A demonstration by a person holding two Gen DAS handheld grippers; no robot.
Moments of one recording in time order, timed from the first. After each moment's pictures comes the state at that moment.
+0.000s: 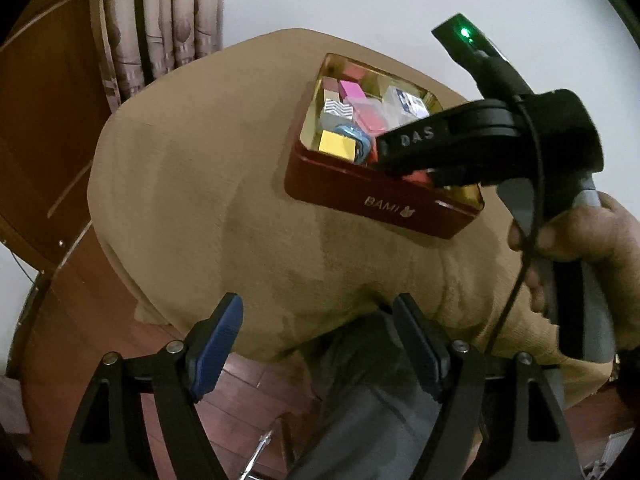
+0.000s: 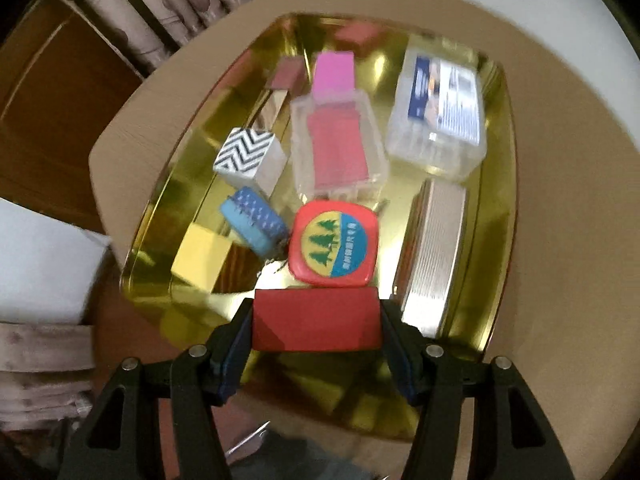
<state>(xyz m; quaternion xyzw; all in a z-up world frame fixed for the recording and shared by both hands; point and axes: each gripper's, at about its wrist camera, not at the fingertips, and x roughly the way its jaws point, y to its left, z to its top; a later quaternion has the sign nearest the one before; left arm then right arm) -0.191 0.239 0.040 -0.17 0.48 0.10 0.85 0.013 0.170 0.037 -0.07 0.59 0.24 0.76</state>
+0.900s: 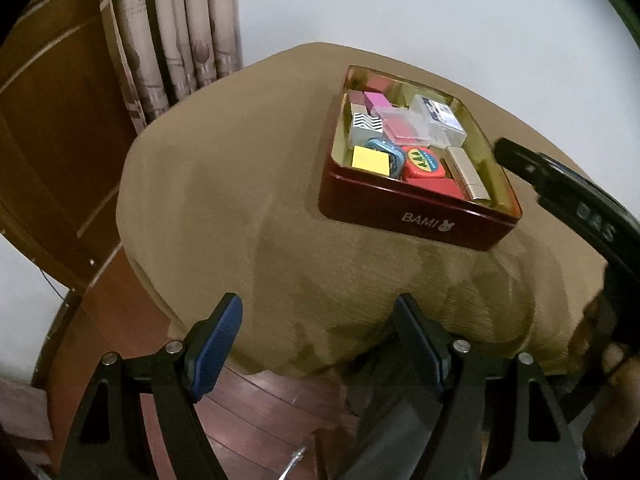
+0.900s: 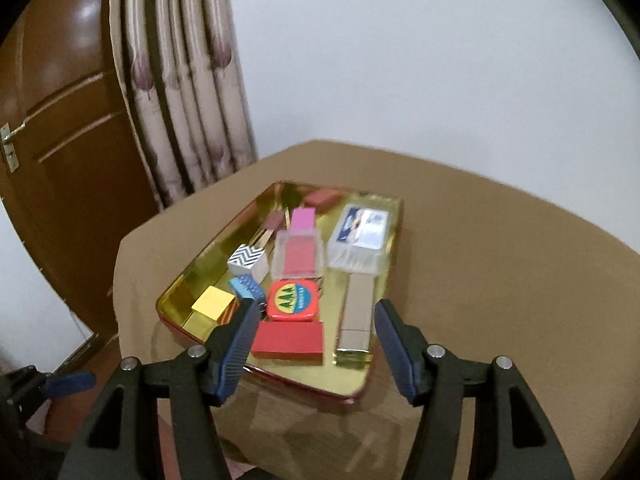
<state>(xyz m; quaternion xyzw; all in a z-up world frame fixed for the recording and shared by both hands) -0.189 0.237 0.041 -0.12 0.46 0.16 0.86 -0.081 0.090 0.087 -0.02 0.30 0.23 0.92</state>
